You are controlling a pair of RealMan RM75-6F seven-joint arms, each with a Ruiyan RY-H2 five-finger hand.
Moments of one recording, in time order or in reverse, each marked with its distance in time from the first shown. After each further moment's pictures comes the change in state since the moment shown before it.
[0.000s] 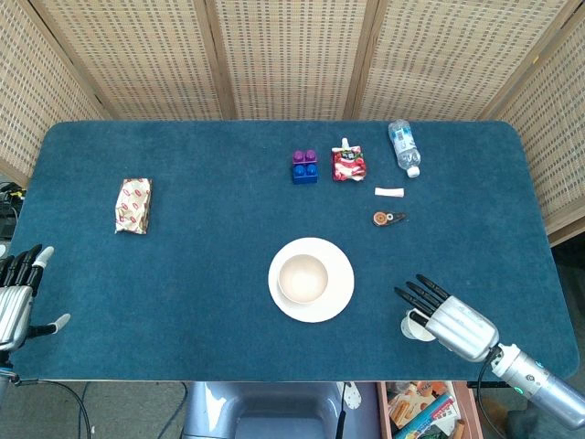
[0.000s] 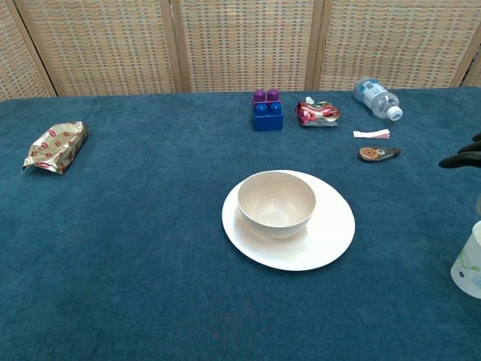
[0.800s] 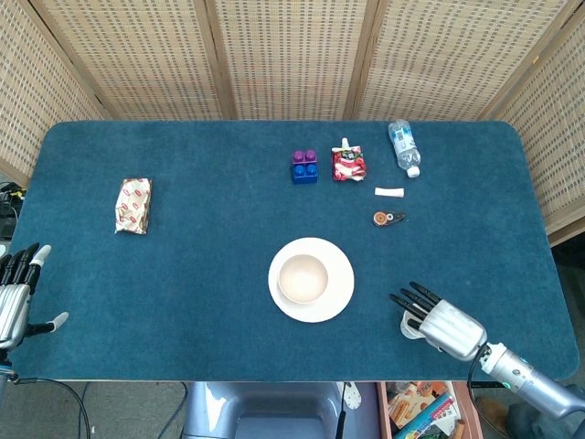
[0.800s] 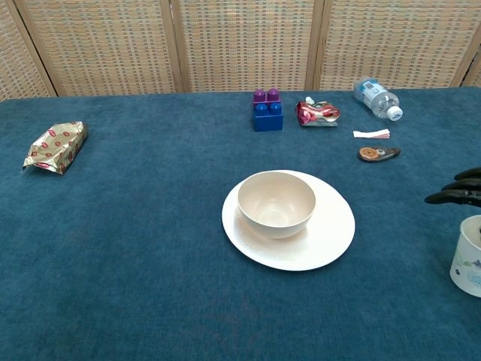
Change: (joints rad) left arm -0.006 -0.002 -0.005 0.004 -0.021 -0.011 0.006; right arm -0.013 -0.163 0.003 0.218 -0.022 -0.024 0.142
